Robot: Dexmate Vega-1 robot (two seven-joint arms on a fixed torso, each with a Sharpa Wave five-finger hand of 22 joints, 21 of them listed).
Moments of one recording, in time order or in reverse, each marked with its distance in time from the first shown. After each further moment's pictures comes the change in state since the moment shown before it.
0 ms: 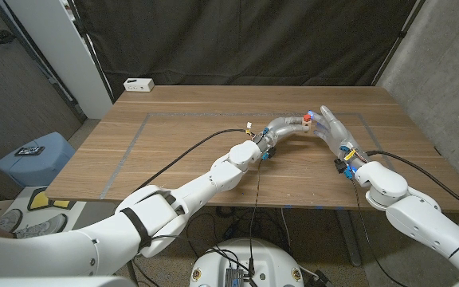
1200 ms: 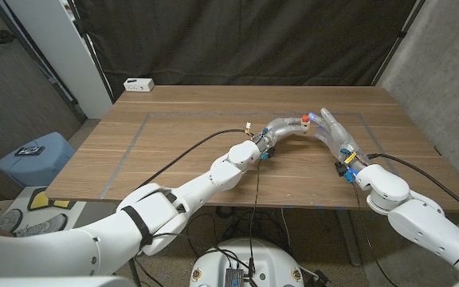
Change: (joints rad) left arm -0.005 -0.004 -0.003 0.021 -0.013 -0.013 -0.018; left_hand 0.001 0.000 0.004 -0.004 0.004 -0.010 0.013 -0.001 0.001 -0.004 -0.004 0.001 0.000 0.000 0.000 0.004 0.000 0.000 0.000 0.000 0.000; right arm -0.043 -0.006 0.018 -0.048 -0.005 -0.020 -0.021; right_hand 0.000 0.000 0.000 0.000 0.000 0.002 -0.002 0.002 0.000 0.000 0.000 0.000 0.000 -0.004 -0.004 0.000 0.000 0.009 -0.002 0.000 0.000
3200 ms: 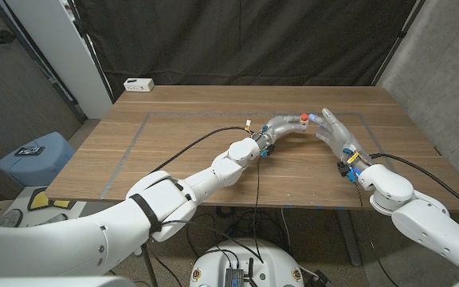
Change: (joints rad) left arm -0.077 -0.071 -0.012 0.197 -0.008 -0.070 -0.037; left_hand 0.074 0.026 0.015 -0.007 0.013 -0.045 0.030 -0.010 0.000 -0.068 0.007 0.008 0.000 -0.038 0.002 -0.012 -0.002 0.002 0.009 0.000 0.000; right arm -0.012 -0.001 0.027 -0.005 0.002 -0.011 -0.005; right_hand 0.008 0.008 0.003 -0.003 0.008 -0.030 0.000 -0.008 0.001 0.000 0.000 0.000 0.000 0.000 0.000 0.000 -0.002 0.016 -0.005 0.000 0.000
